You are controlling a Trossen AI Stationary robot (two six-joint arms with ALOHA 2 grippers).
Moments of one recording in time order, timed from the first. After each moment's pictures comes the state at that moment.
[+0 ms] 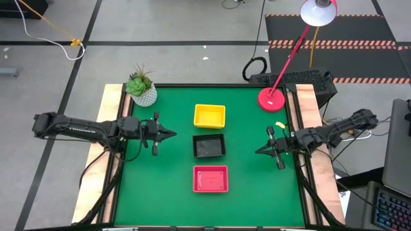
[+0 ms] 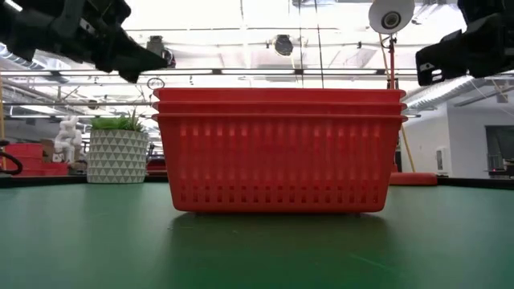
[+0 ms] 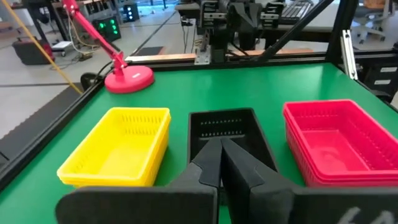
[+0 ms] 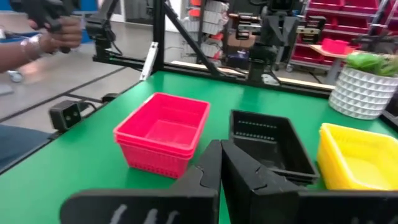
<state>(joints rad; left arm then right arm) 0.00 0.75 0.31 0.25 -0.03 0.06 0.33 0.37 0.09 0.14 0.11 -0.07</state>
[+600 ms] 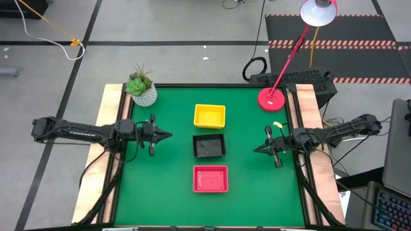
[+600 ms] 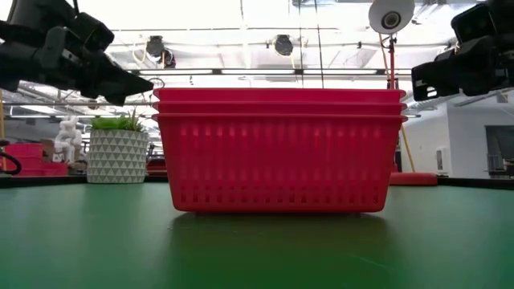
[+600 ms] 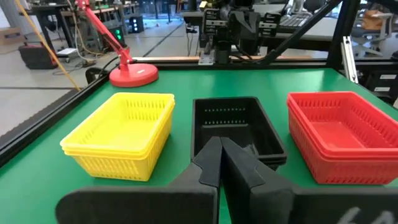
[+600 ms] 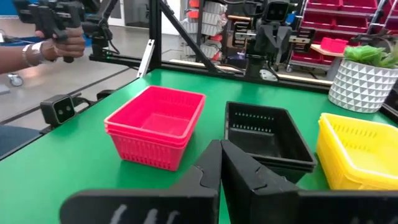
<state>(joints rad) 0.05 0.65 0.09 0.42 0.01 0.03 0.20 0.37 0.02 0.25 -0.01 -0.07</state>
